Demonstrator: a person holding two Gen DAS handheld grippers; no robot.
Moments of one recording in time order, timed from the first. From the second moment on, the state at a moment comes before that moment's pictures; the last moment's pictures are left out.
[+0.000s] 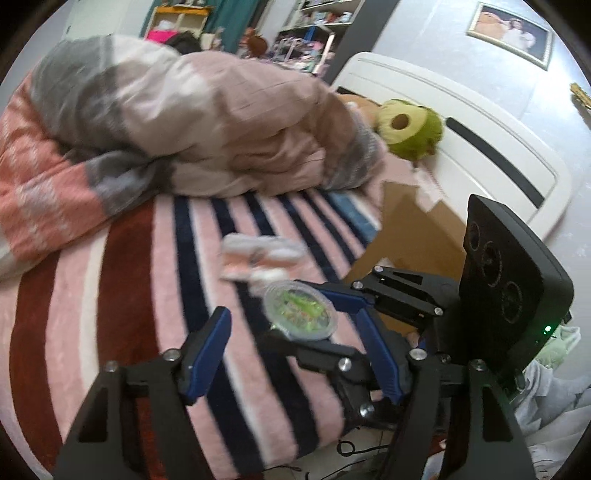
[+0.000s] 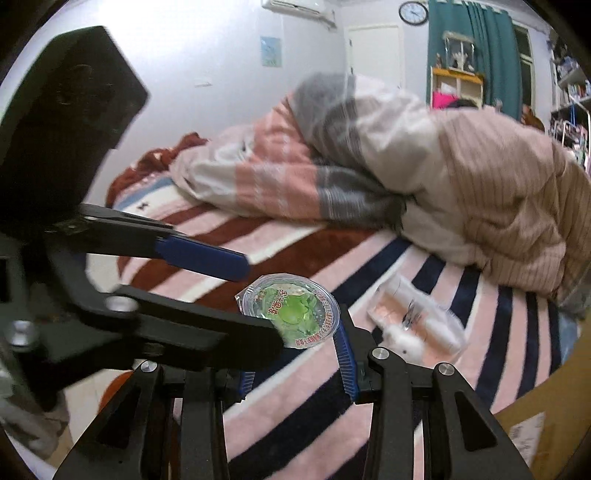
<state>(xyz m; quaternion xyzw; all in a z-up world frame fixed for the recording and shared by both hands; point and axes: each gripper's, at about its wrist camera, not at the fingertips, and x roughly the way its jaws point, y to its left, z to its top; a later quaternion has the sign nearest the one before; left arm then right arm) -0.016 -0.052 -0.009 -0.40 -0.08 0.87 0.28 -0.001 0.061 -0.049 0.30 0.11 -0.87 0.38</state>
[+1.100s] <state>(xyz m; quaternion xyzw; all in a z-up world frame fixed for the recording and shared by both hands) -0.071 0.212 0.043 -0.43 0.04 0.80 0.41 -0.023 0.294 0.008 0.33 0.04 -0.91 0.24</state>
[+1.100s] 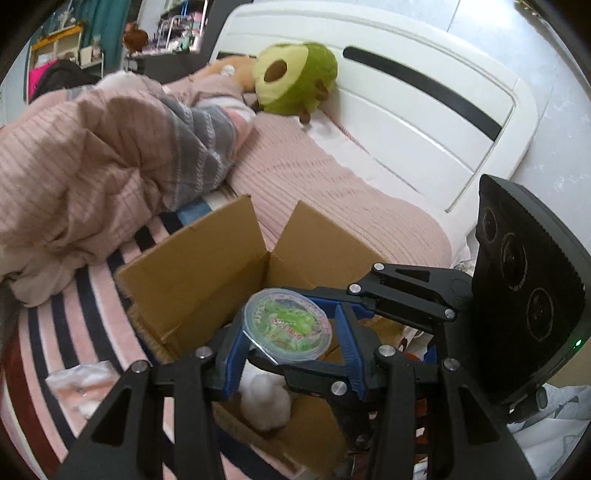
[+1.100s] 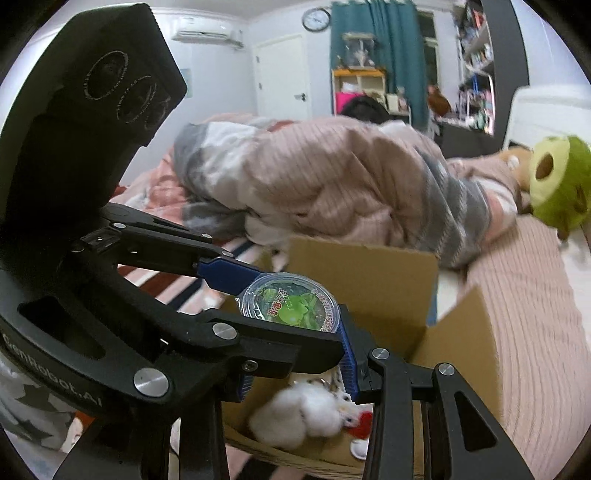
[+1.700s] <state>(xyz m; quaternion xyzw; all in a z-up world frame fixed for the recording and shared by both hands) -0.070 0.198 0.055 -0.43 0.05 0.82 0.37 -0.026 0.296 0.003 0.37 0.05 -0.91 0.21</state>
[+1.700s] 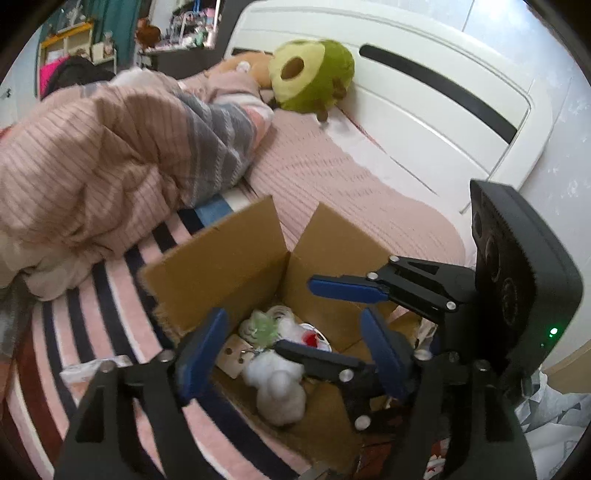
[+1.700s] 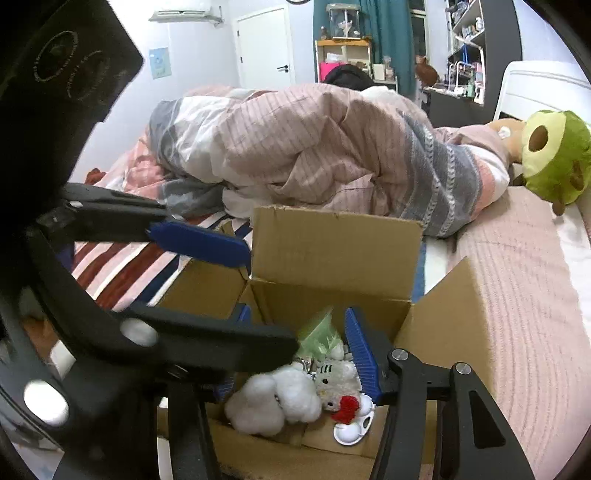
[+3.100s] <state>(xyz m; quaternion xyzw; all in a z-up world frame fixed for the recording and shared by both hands) -0.039 -0.083 -0.040 -0.44 -0.07 0.88 0.18 -0.075 0.088 -0.115 0.45 0.08 -0.86 0.23</state>
